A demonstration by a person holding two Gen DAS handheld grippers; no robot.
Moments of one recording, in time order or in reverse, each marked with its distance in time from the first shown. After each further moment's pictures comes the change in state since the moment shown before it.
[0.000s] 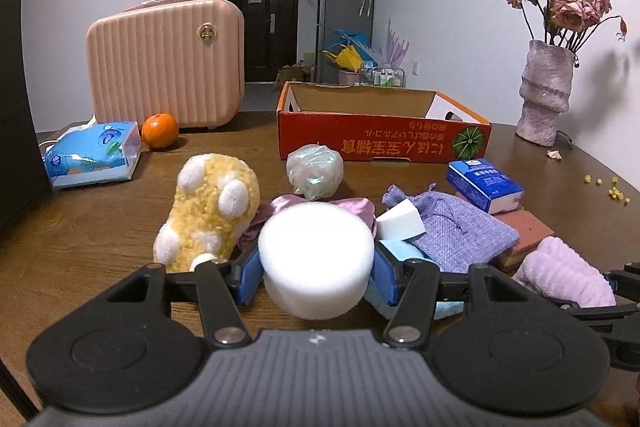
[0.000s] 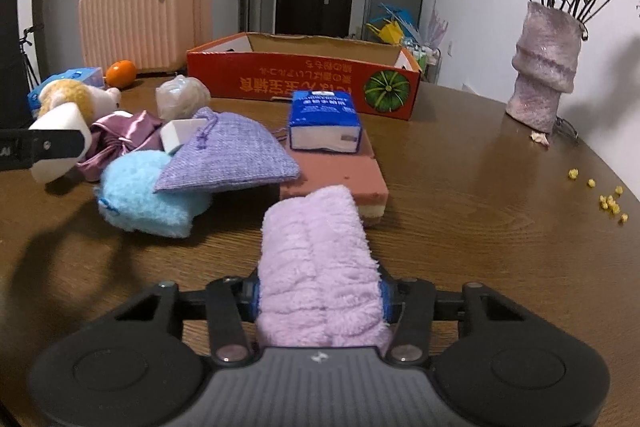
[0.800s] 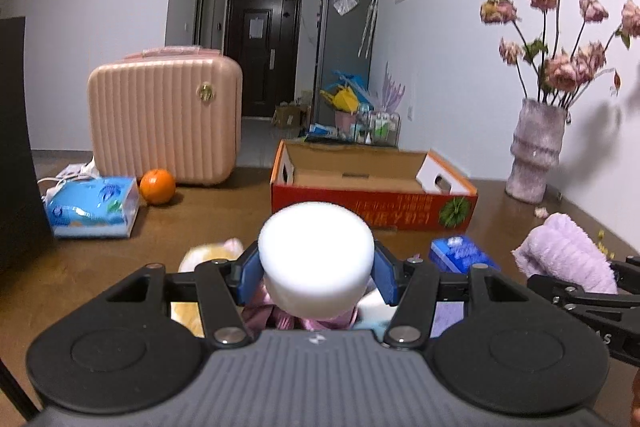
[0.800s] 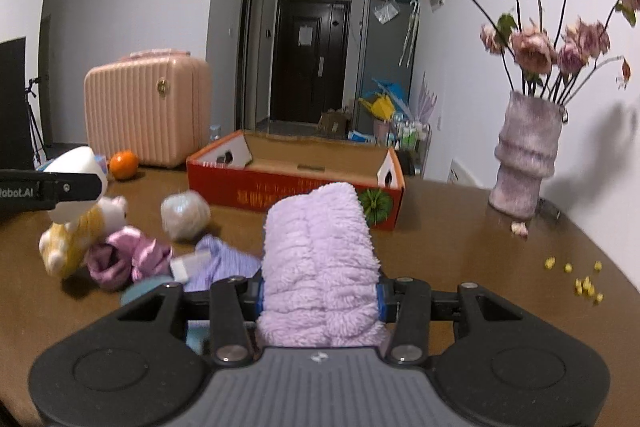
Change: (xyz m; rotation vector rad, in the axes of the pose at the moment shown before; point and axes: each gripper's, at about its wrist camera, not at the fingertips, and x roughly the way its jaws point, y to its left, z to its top) left arm -0.024 -0.002 0.045 -0.034 -0.110 -0.019; right arm -0.042 -0.005 0.062 0.002 -0.233 -0.022
